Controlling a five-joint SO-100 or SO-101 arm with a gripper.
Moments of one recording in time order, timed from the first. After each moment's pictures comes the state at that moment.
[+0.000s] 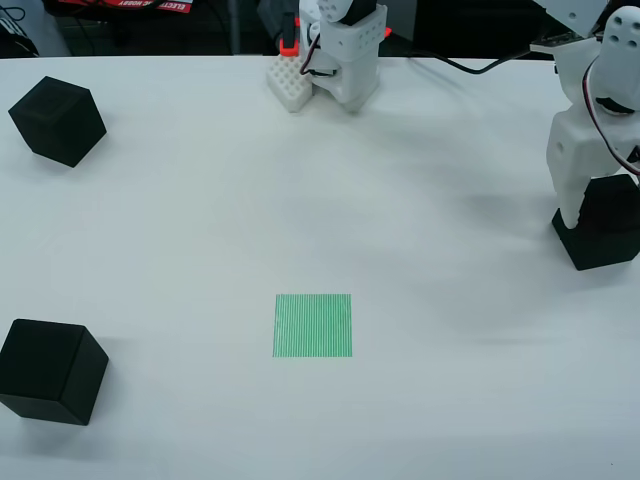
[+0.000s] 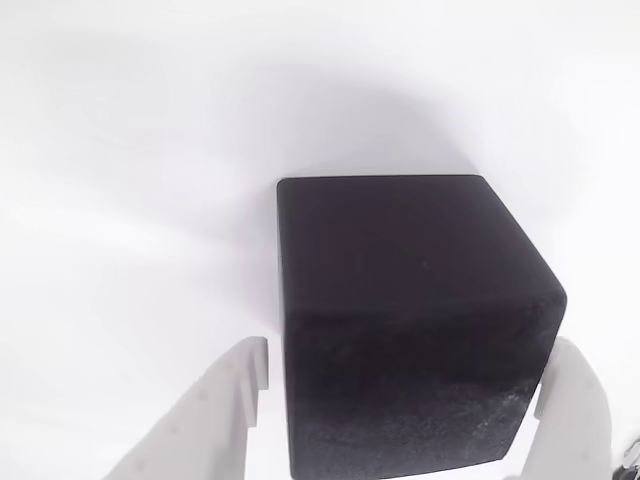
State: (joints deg) arm -52.0 66.5 72.0 78.0 -54.9
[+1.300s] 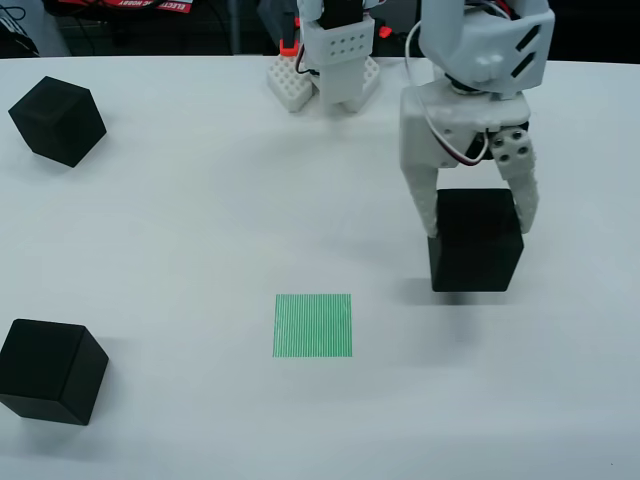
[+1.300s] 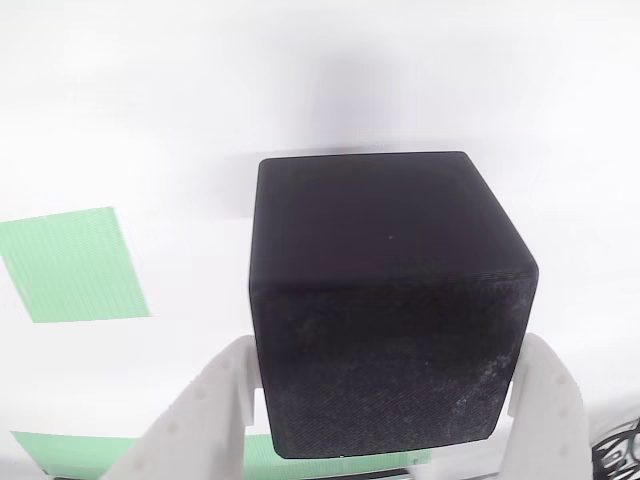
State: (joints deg) arm -23.2 90.4 88.6 82.3 -68.4
